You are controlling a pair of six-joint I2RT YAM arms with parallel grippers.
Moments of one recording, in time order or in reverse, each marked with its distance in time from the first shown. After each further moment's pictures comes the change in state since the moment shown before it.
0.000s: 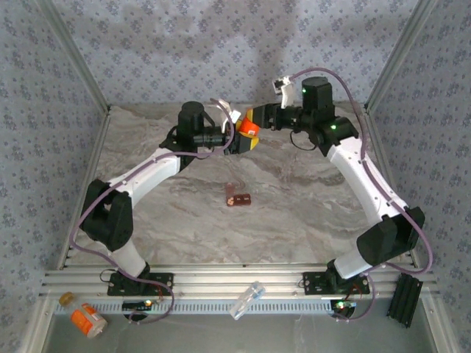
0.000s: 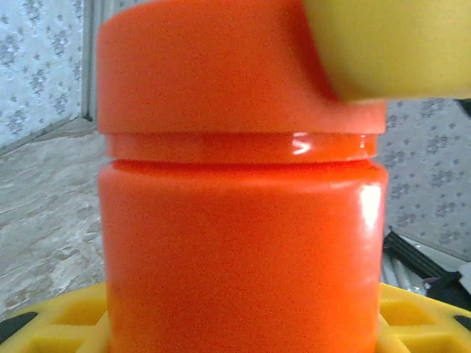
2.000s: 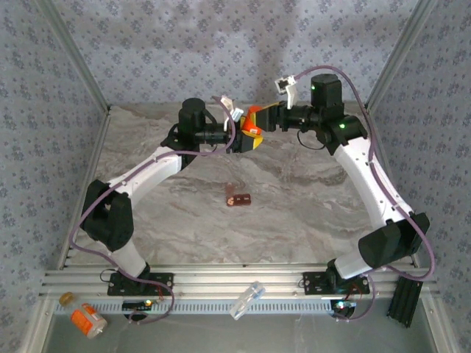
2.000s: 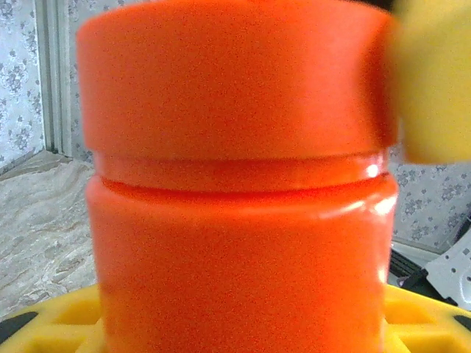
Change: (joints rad) left arm -0.015 0.002 0.047 0.035 0.098 -0.014; right arm -0.066 -0.024 0.038 -0.064 -0.213 -0.122
